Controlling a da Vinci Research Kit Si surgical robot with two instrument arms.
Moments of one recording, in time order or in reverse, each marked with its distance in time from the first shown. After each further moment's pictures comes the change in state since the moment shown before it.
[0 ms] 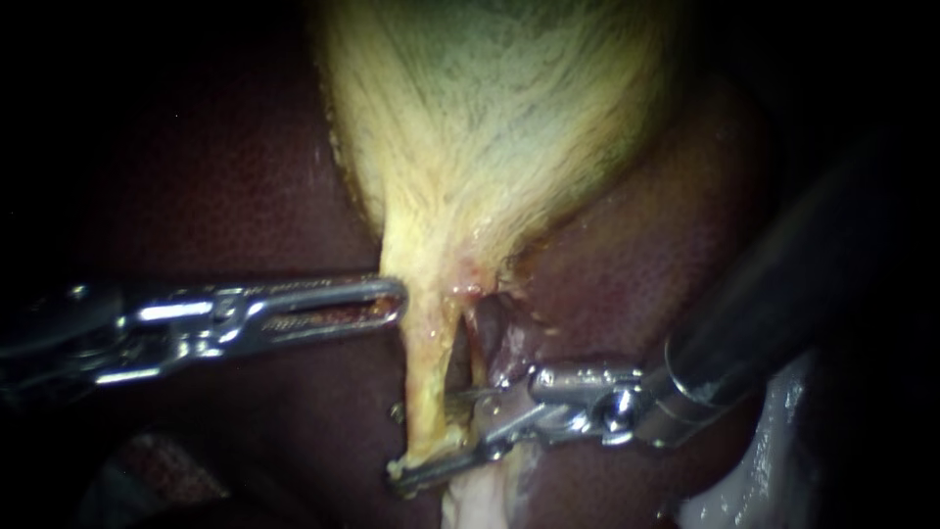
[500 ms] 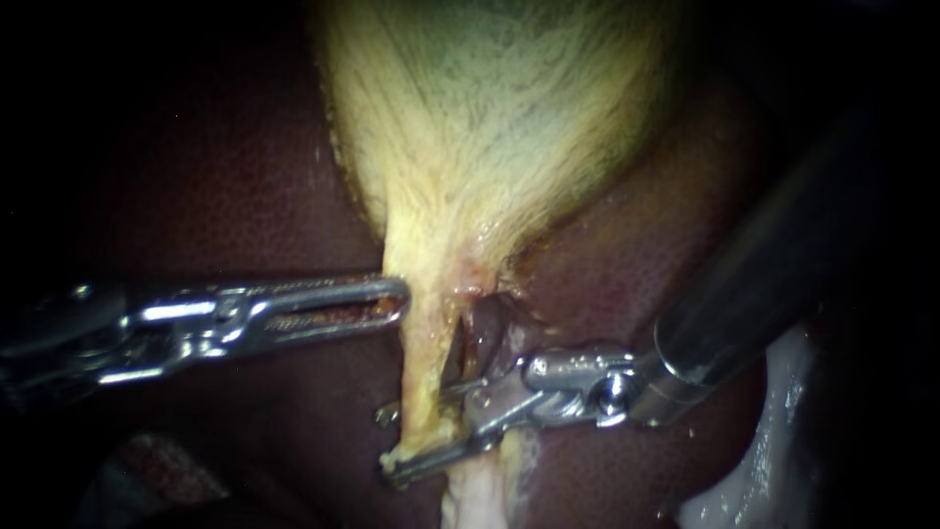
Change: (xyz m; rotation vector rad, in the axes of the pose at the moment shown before) right arm 0.000 0.000 0.002 0.039 0.007 -0.070; left arm 0.000 0.000 0.000 -0.002 0.000 -0.001
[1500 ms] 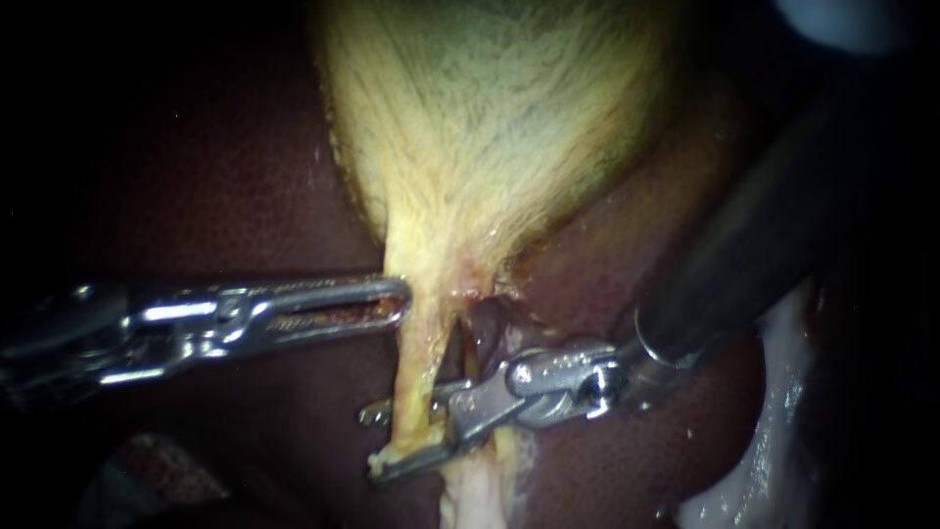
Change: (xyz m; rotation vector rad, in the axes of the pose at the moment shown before) right arm 0.000 0.000 0.000 -0.001 -0.019 -0.241; left arm 0.000 0.000 0.000 -0.001 0.000 0.000
